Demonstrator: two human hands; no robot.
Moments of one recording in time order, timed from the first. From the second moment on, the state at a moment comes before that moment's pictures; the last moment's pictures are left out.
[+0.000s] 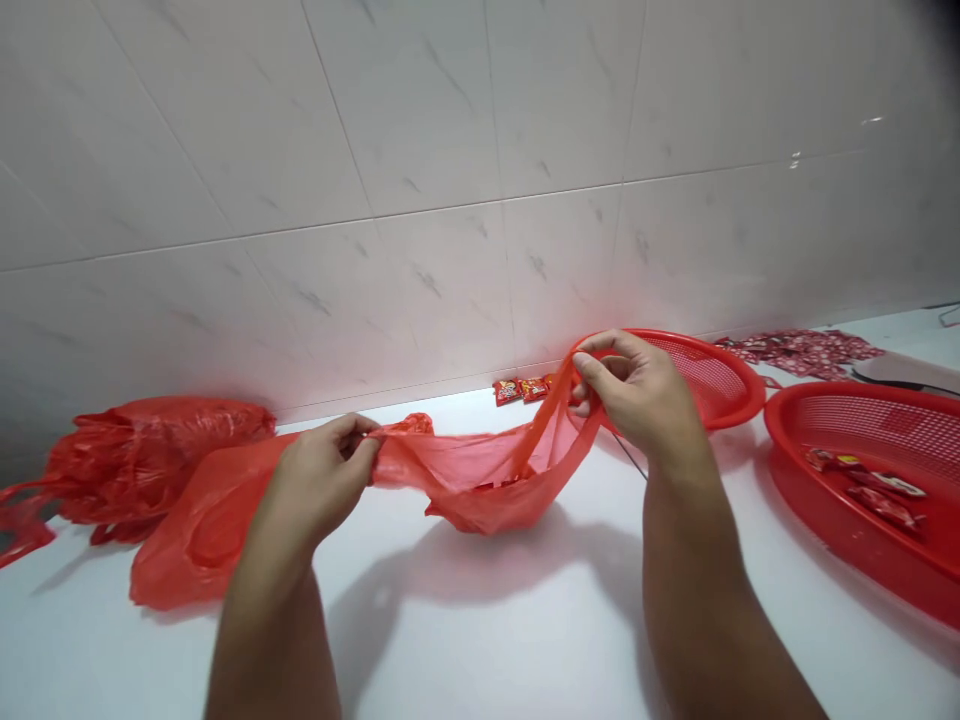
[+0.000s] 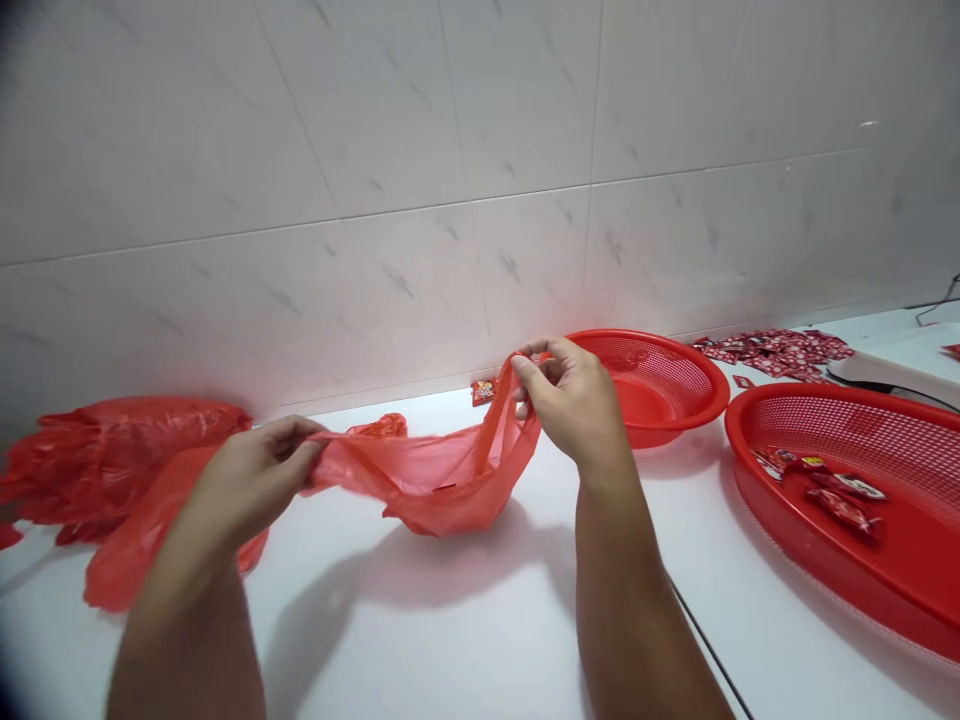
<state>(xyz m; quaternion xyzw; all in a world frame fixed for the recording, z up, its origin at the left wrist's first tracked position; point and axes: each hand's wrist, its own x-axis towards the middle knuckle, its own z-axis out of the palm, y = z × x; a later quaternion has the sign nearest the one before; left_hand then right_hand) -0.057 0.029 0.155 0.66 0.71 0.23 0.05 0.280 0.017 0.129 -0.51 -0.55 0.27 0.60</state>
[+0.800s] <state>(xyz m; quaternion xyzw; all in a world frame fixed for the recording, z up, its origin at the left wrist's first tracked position) -0.057 0.017 0.155 0.66 0.53 0.40 0.35 0.276 0.027 0.121 -0.29 -0.46 0.42 0.73</state>
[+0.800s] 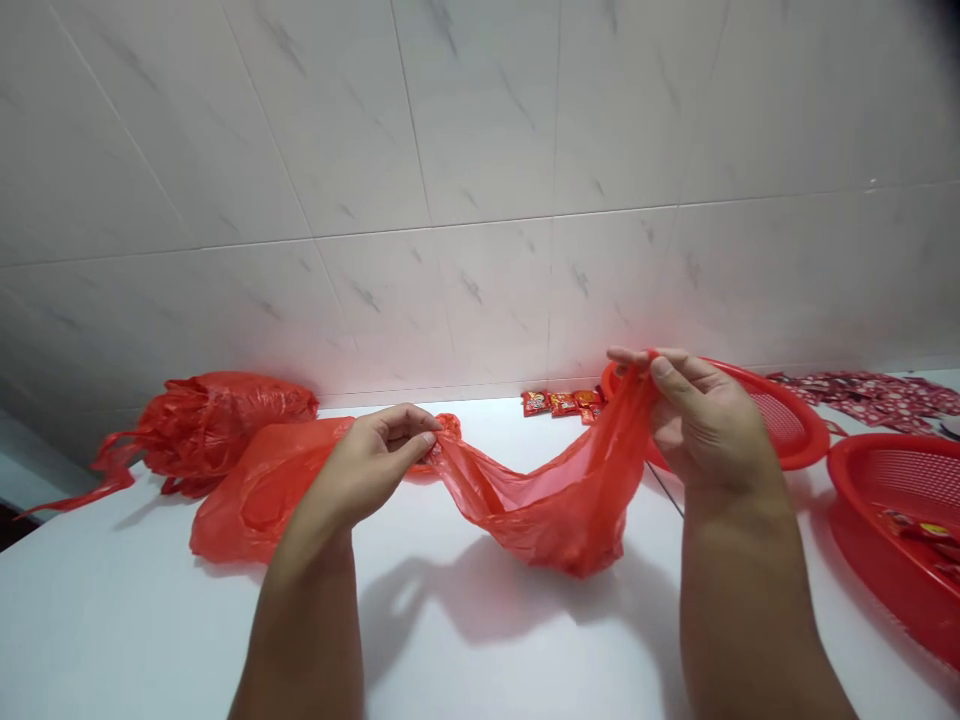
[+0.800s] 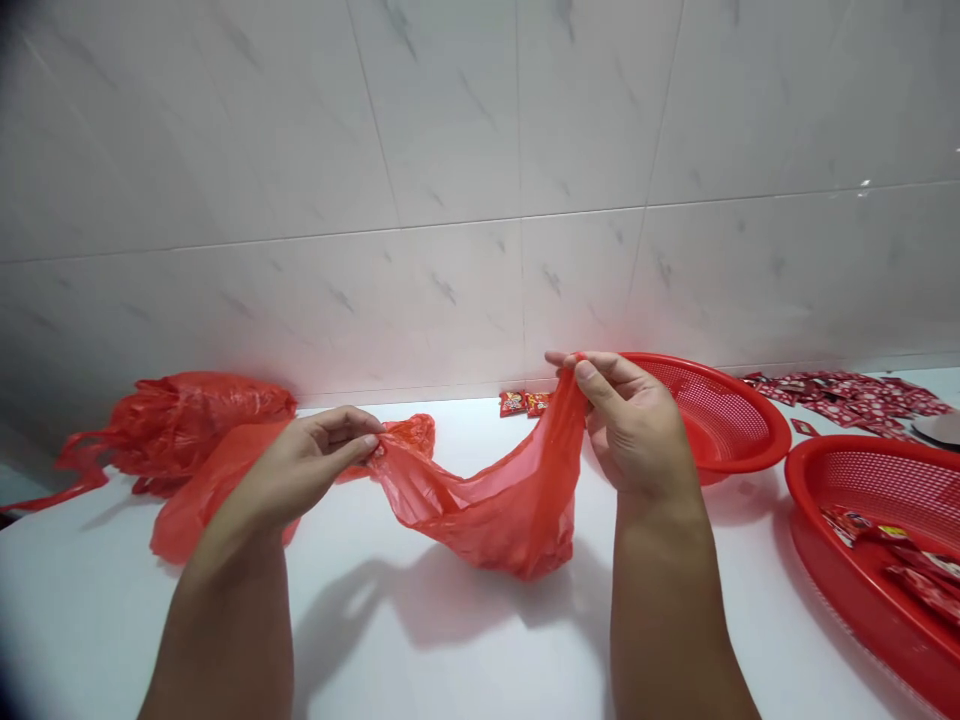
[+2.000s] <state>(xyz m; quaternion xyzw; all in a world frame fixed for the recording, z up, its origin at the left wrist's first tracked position) 0.024 0.010 0.125 0.60 0.37 0.53 0.48 0.202 0.012 0.122 -0.37 -0.70 0.48 0.39</state>
